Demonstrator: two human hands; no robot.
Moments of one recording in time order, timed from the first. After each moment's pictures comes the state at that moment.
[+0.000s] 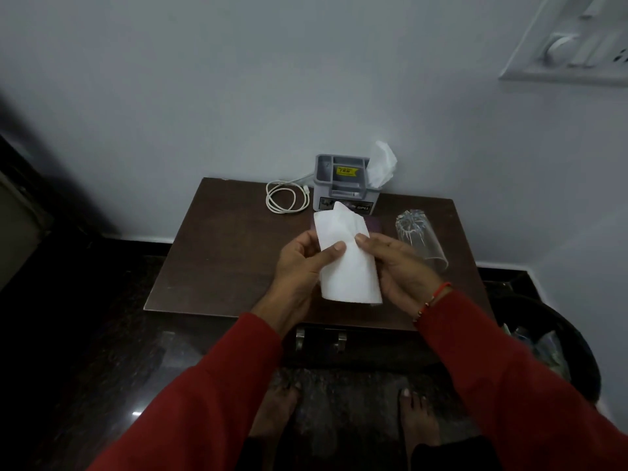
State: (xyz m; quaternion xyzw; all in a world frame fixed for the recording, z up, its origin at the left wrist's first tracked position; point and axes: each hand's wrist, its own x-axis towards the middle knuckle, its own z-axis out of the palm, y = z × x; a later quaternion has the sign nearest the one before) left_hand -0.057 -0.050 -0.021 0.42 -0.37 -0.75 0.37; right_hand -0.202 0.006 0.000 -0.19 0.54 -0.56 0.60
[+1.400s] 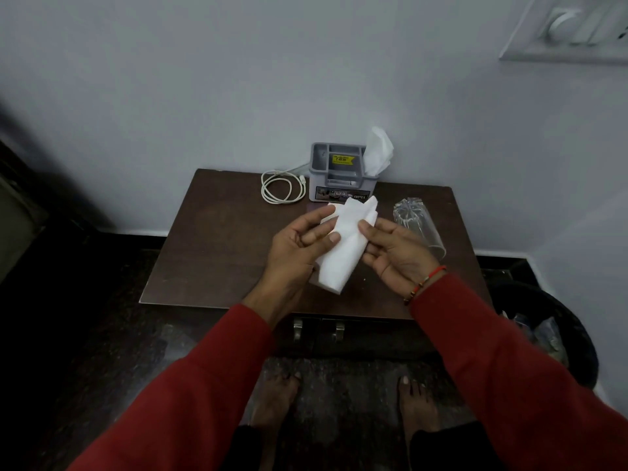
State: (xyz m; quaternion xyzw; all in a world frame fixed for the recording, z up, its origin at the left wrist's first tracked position) left_hand -0.055 -0.052 -0.022 0.34 -0.40 -0.75 0.40; right_hand -0.206 -0.003 -0.007 -0.15 0.47 -0.63 0.60
